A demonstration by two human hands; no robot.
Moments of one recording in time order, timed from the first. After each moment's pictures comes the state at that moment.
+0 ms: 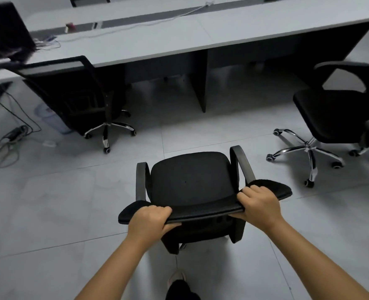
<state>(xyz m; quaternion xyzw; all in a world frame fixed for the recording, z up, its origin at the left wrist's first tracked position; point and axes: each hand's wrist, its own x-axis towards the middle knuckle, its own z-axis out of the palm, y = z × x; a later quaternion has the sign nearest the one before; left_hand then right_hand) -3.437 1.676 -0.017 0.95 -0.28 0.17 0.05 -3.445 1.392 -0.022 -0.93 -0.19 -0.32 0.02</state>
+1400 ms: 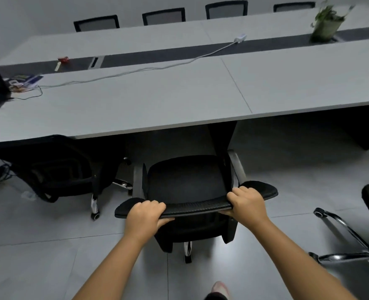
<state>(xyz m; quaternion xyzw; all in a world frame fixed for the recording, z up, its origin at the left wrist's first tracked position) -2.829 1.662 -0.013 0.96 -0.23 0.13 -0.01 -2.817 1.392 -0.021 -0.95 -0.20 -0.25 0.02</state>
